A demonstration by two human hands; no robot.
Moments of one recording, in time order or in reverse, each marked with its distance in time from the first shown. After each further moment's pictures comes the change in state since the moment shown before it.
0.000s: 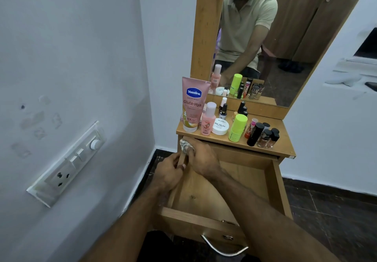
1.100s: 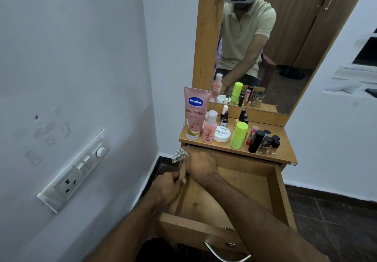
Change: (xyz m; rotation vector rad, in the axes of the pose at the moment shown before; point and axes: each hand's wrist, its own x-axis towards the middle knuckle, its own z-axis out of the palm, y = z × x) left_hand -0.021 0.000 -0.022 0.294 -0.200 0.032; right_hand 0.002 -0.023 -0.003 -0.242 -0.073 -0.015
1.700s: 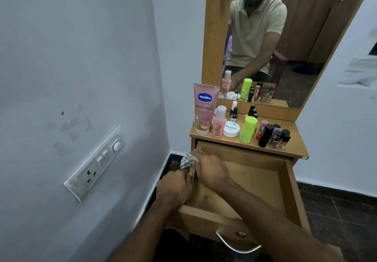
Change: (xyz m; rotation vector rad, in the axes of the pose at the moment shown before) left_hand -0.027 0.002 0.014 0.374 0.310 -0.004; right_hand -0.034 -0.003 0.008 0.078 0.025 -0.074
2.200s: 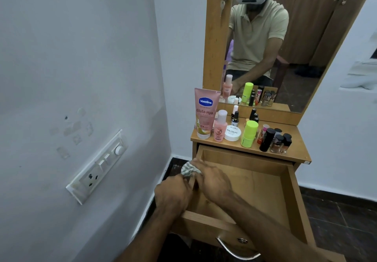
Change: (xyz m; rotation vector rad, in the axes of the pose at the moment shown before) left_hand -0.009 0.011 -0.006 0.109 0.052 -0.151; right_hand -0.021 0.003 0.008 0.130 0.007 0.026
